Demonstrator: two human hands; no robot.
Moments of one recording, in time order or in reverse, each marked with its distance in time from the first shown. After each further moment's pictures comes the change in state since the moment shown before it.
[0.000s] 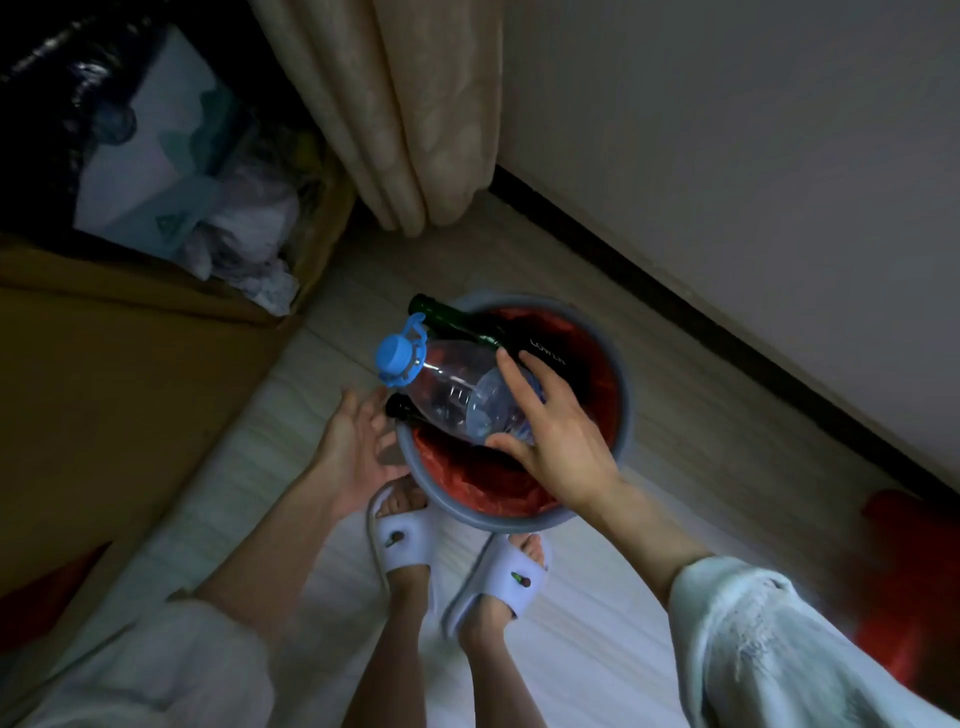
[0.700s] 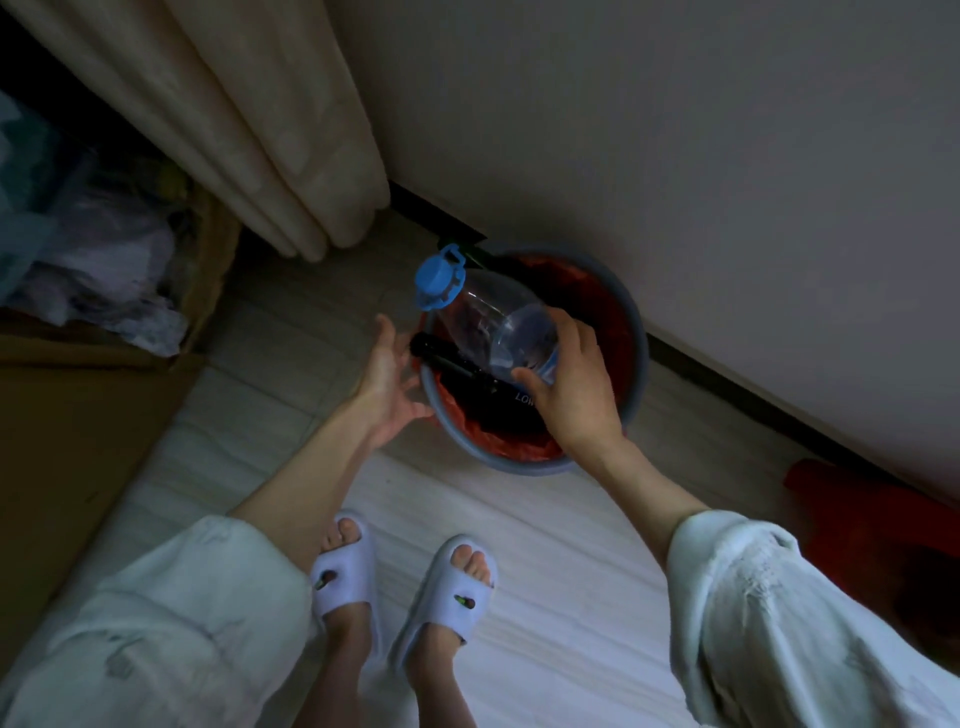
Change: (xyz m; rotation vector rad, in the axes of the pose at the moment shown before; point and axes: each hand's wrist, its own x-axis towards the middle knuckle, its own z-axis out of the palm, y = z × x) left_hand 0.022 0.019 0.156 0.170 -0.135 0.093; right_hand 0.003 0.077 -0.067 0.141 0.323 0.362
